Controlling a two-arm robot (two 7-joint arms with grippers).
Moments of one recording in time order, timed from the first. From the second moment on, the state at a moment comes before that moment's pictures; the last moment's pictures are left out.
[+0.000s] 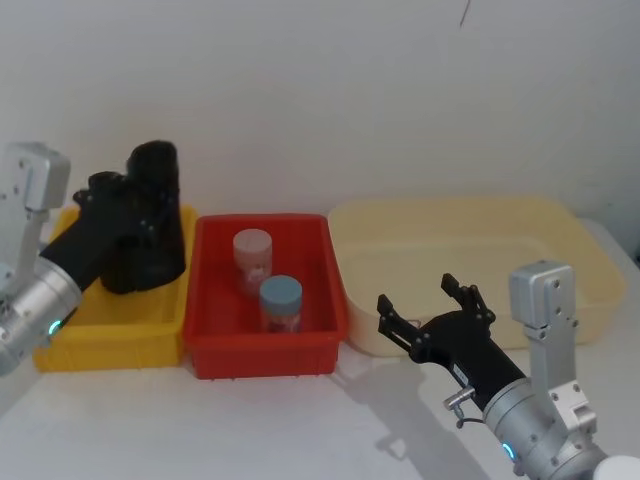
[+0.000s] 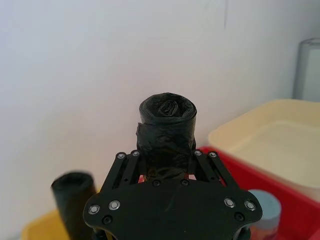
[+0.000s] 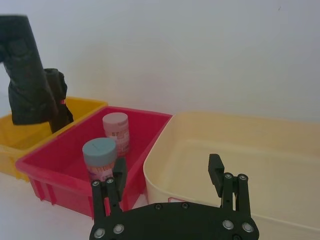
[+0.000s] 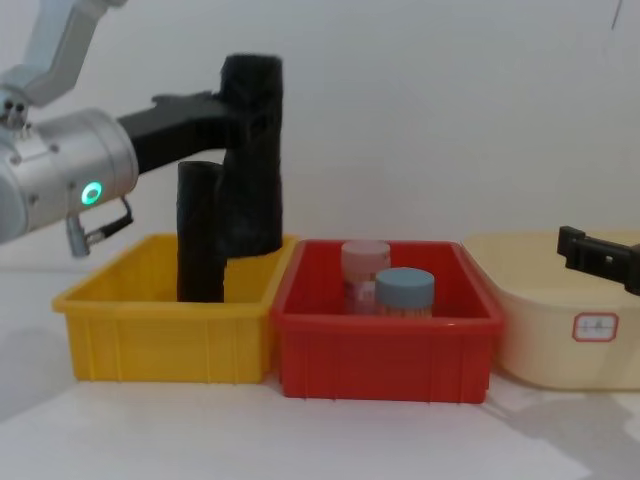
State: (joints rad) left arm -0.52 0.25 0.35 -1.31 -0.33 -0.12 -0.41; right arm -0.01 0.34 -0.23 -1.77 0.29 0.03 0.07
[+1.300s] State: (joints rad) left arm -0.83 0.00 0.48 -0.82 -0.54 -0.26 -0.87; right arm -0.01 0.34 -0.23 -1.77 0.29 0.03 0.07
